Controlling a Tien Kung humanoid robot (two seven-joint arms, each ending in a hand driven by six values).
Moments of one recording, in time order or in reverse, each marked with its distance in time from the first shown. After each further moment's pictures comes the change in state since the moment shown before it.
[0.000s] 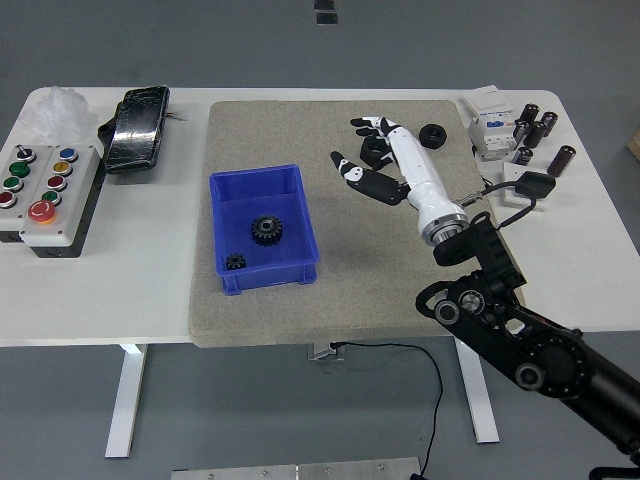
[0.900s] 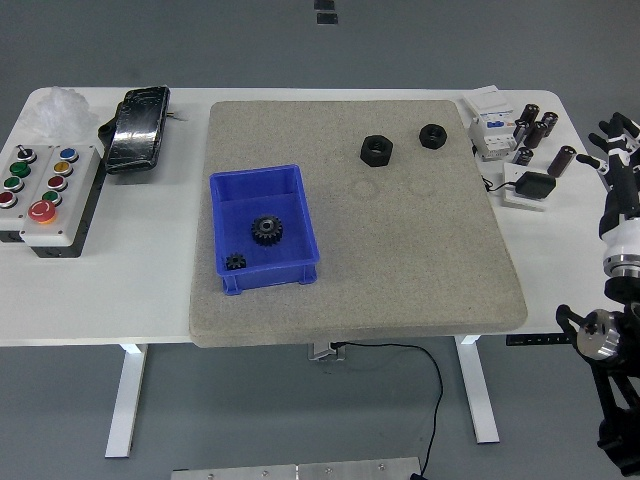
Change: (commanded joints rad) left arm 0.012 0.003 0.014 0.000 -0.004 -0.008 -0.028; right arm -0.334 0.034 0.639 0.038 0.581 0.074 0.479
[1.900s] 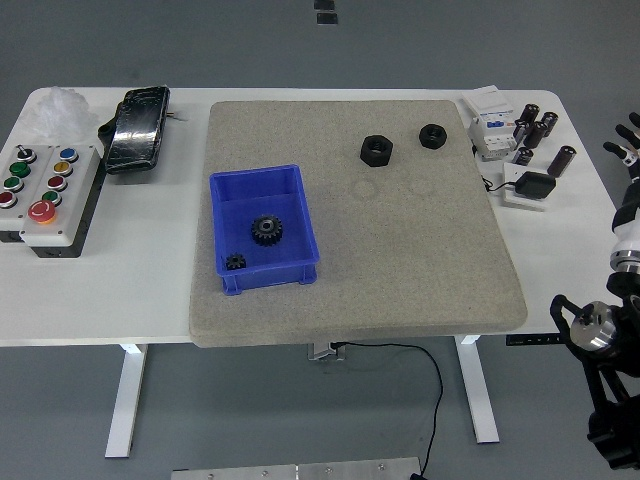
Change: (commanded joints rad) left arm -0.007 0.000 0.040 0.000 -0.036 -0.006 -0.018; right arm 0.026 0.022 -0.022 -0.013 0.085 -0.079 0.118
